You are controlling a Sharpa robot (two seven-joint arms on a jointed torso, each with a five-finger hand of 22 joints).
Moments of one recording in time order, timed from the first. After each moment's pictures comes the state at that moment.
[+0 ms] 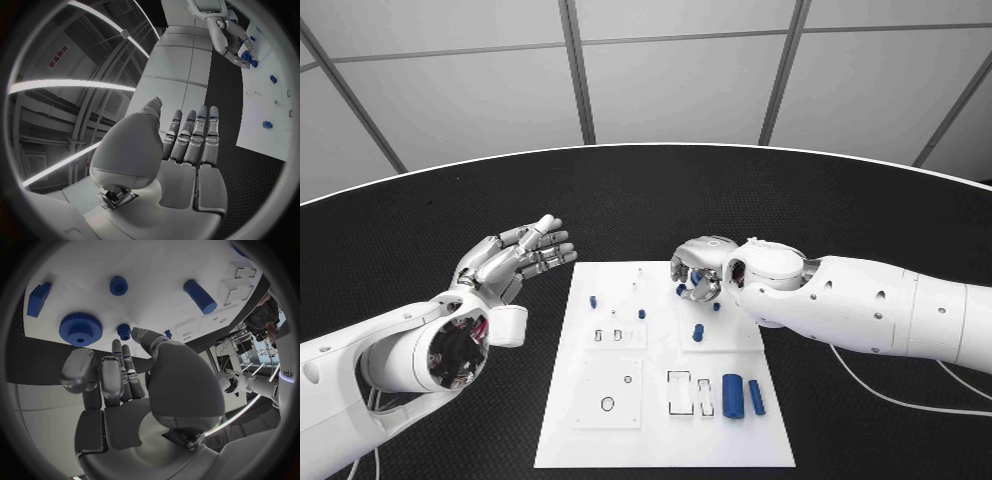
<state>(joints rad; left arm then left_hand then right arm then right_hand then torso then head) 1.25 -0.90 -0.03 1.67 0.17 -0.38 0.41 1.42 -0.02 0.05 0.28 0.23 0.78 0.20 0.21 0.14 0.85 0.22 0.10 0.06 0.82 0.19 0.26 0.16 0.14 0.73 0.29 0.26 0.12 1.28 -0.77 -0.05 1.42 -1.70 -0.14 -0.25 1.31 -0.24 0.54 0.06 0.27 0.89 0.12 0.27 0.28 1.07 0.09 0.12 0.21 1.47 -0.01 1.30 1.21 0.11 1.45 0.08 1.21 1.08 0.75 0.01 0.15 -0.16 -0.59</state>
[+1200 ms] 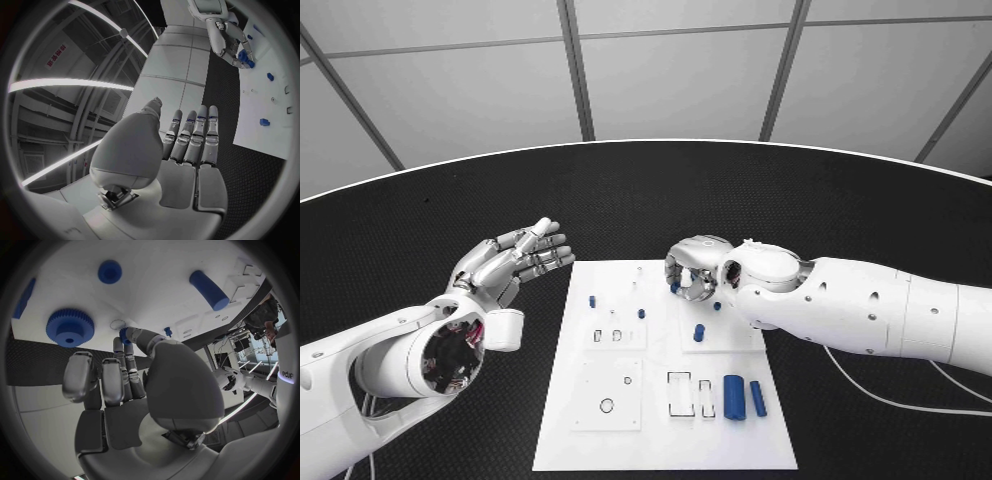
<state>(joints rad) 1.25 -0.90 -0.03 1.67 0.17 -0.37 0.41 1.42 -0.02 0.06 0.28 0.23 0.78 0.20 0.21 0.14 0.84 0.23 0.09 0.06 0.82 0.19 0.25 0.16 0.16 0.73 0.29 0.26 0.12 1.28 -0.76 -0.05 1.43 -1.70 -0.20 -0.23 1.38 -0.17 0.62 0.01 0.25 1.01 0.11 0.36 0.38 1.19 0.06 0.18 0.24 1.46 -0.03 1.35 1.25 0.09 1.45 0.07 1.29 1.19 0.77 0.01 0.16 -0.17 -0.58</state>
